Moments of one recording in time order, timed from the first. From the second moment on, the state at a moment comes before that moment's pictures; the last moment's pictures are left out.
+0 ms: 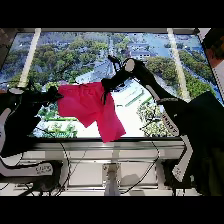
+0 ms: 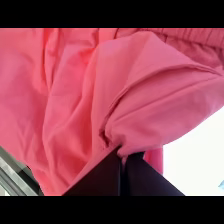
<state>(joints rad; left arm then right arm) 0.32 -1.46 0.96 0.65 -0.91 -1.23 0.44 -1.95 1.89 -1.03 1.18 1.55</state>
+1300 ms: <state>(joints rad) -0.38 -0.92 1.32 1.59 -0.92 -1.53 0.30 -1.32 2.03 -1.34 1.50 1.58</state>
